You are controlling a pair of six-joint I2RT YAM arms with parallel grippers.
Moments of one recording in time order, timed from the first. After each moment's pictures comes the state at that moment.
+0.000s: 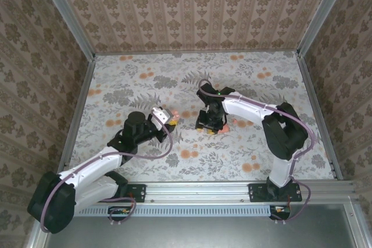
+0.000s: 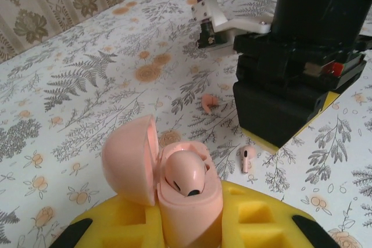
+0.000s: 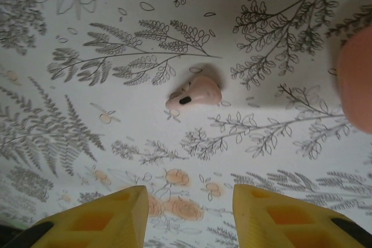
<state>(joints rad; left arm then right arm) -0.63 0.98 0.37 0.24 0.32 0.19 0.63 1.85 1.31 -0.87 -0.28 0.87</state>
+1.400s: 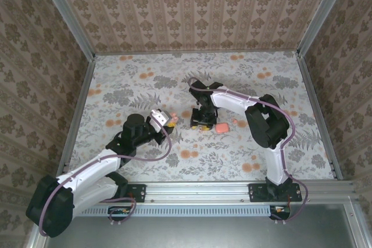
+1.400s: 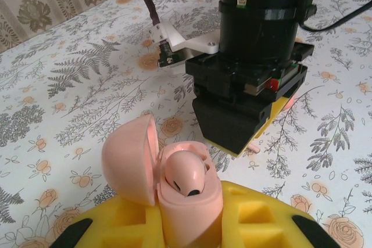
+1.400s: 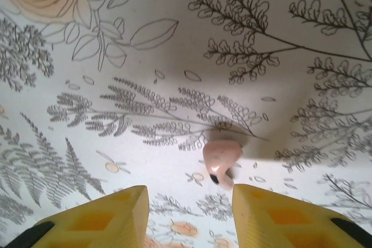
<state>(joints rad) -0.63 0.94 0.35 0.21 0.30 0.19 0.63 2.04 1.52 -0.97 -0.27 0.70</state>
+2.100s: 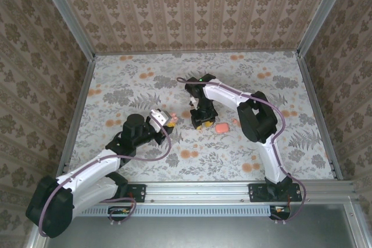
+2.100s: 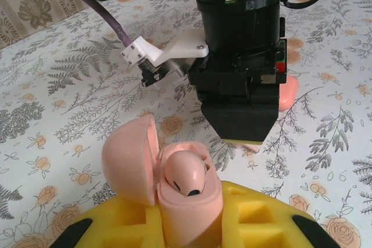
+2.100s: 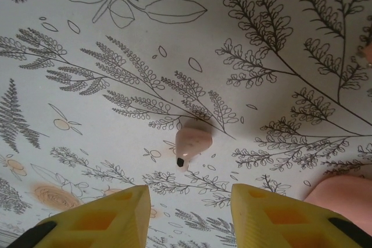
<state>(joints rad) -0.63 0.93 0.35 0.20 0.30 0.18 0.63 2.20 1.78 -1.27 -0.19 0.27</state>
